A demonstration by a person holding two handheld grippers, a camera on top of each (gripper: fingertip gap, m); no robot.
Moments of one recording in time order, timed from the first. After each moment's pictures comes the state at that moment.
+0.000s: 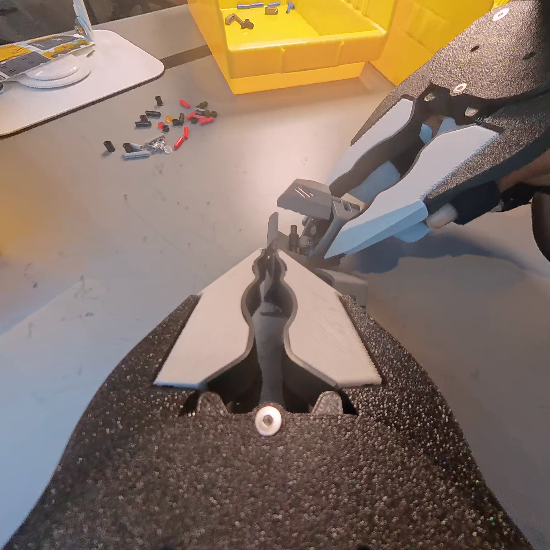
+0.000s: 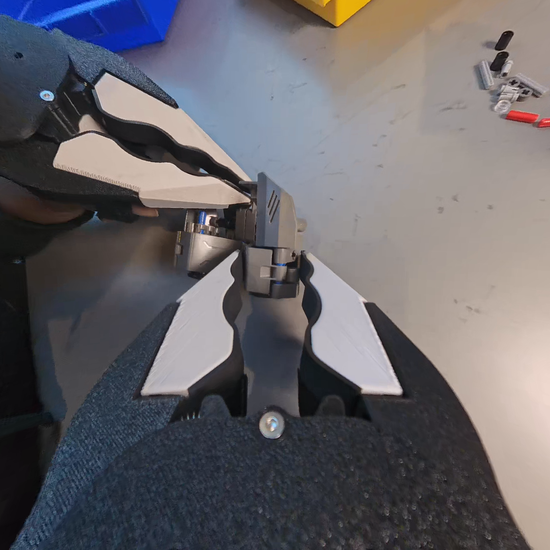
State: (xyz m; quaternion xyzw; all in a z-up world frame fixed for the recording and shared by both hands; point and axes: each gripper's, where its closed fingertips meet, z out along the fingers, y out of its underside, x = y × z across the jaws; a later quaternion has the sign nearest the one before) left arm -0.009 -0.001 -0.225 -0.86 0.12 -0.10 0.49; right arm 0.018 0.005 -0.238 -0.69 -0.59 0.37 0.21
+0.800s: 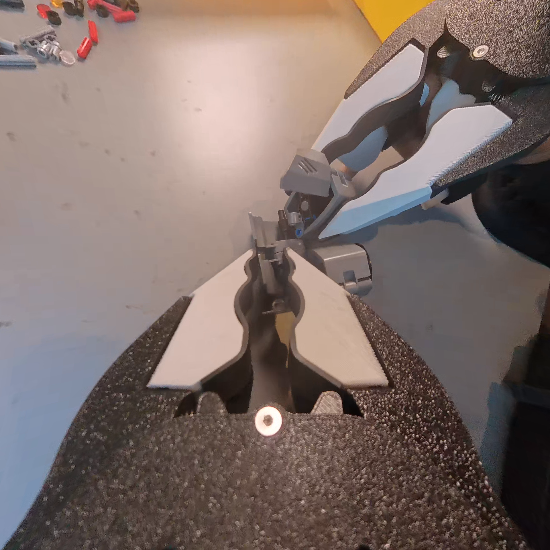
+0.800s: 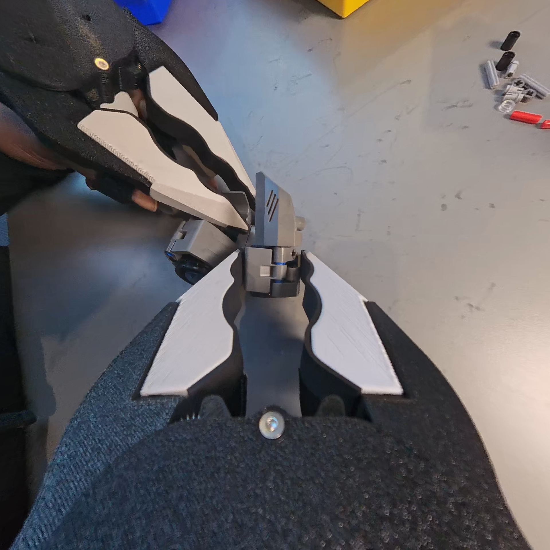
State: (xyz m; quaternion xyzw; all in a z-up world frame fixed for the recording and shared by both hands) left arm 0.002 -0.012 -0.249 -0.89 0.15 -0.22 0.37; right arm 0.022 0.002 -0.242 -0.68 -0.60 0.36 0.22
